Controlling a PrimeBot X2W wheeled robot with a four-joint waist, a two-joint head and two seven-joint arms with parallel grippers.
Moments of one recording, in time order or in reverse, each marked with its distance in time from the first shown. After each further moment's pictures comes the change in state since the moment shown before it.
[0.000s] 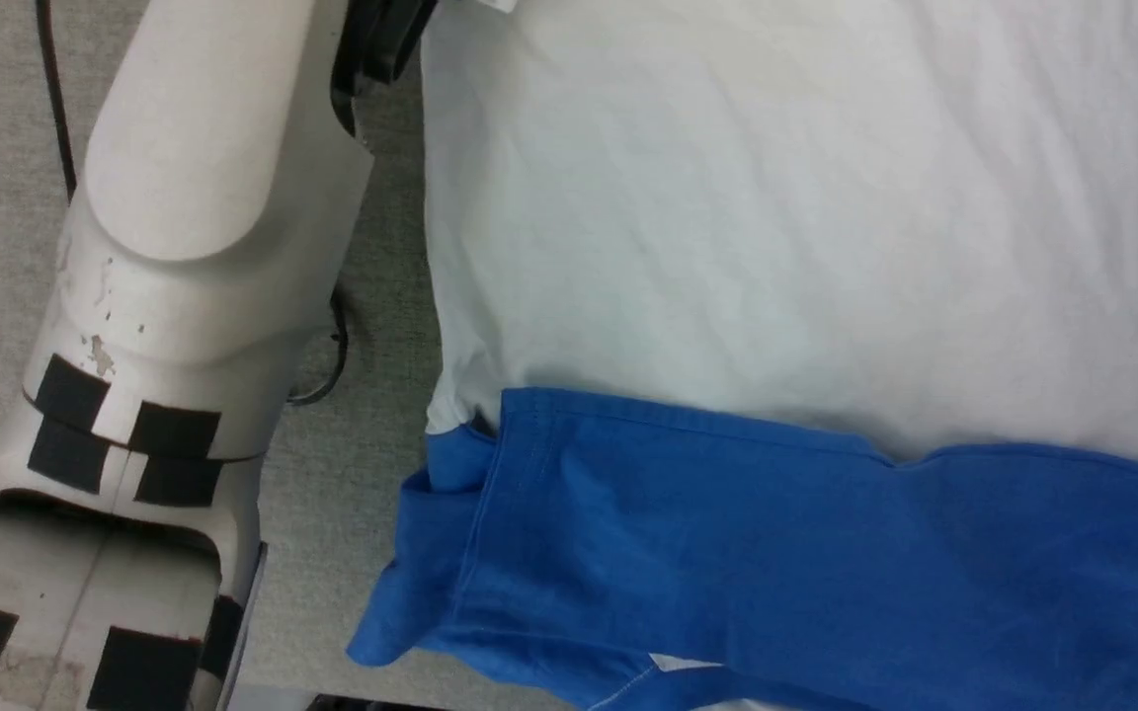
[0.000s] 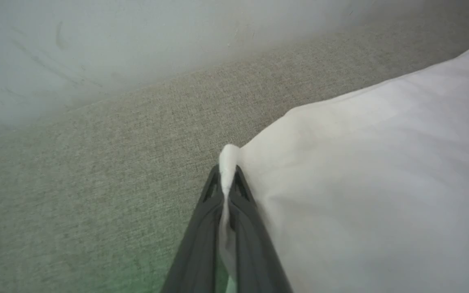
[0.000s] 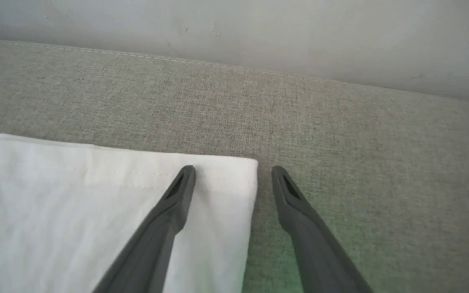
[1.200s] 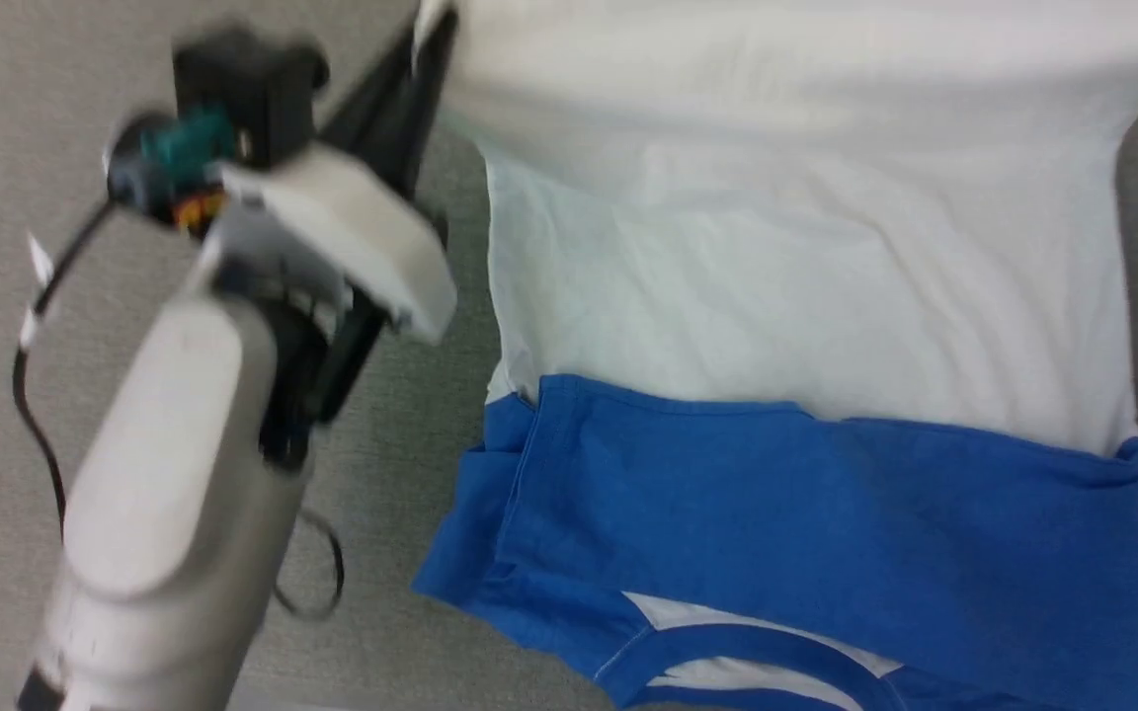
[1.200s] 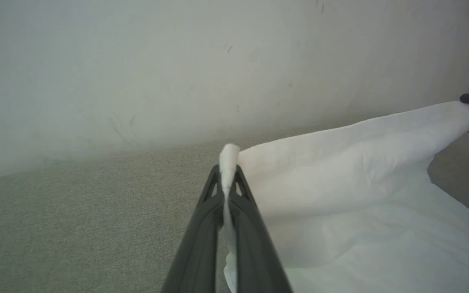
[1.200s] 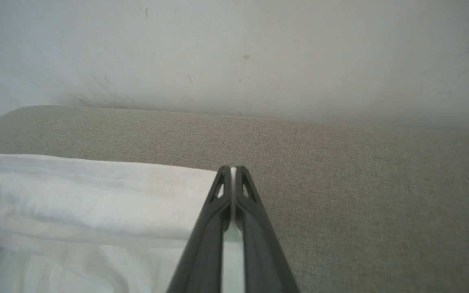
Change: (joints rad) left arm 0.531 0.131 0.061 -0.407 -0.163 -0.030 -0.238; right arm 0.456 -0.035 -0.034 -0.255 0.300 0.000 -0.176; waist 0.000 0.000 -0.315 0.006
